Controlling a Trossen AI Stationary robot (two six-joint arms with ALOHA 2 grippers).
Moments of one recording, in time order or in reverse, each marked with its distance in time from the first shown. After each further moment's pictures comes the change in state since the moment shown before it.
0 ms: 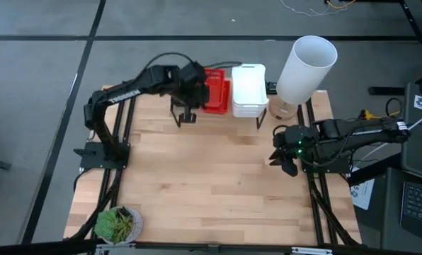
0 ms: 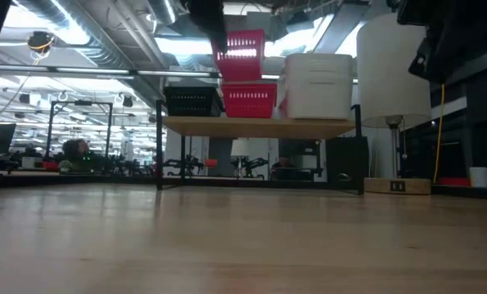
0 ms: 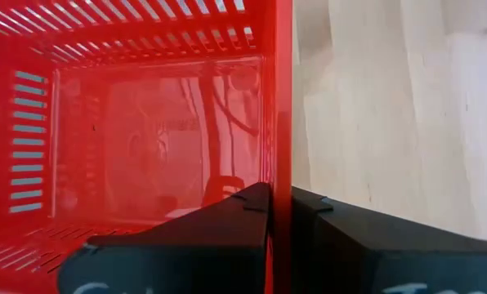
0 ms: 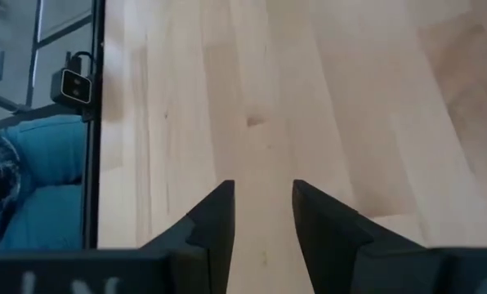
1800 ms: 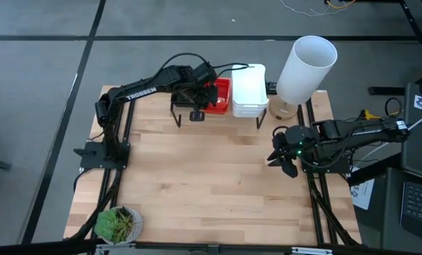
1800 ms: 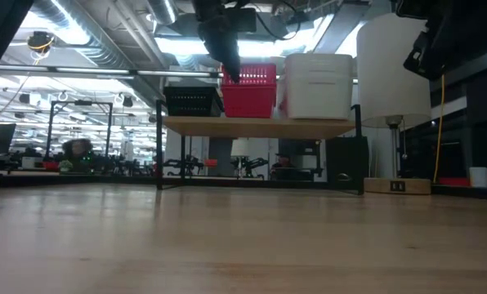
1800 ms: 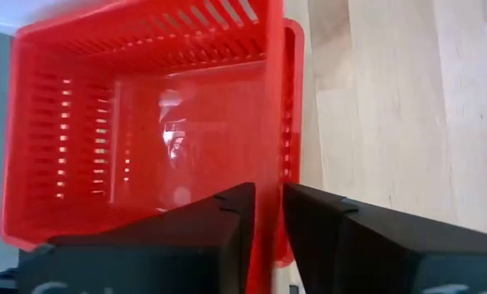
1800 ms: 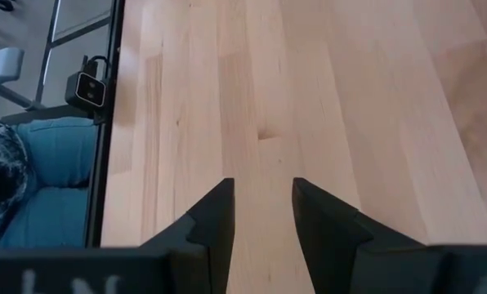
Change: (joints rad) left arm 0.066 0.132 -0.001 0.069 0.046 0.031; right arm 0.019 0.000 -0.008 0.060 0.001 -0.033
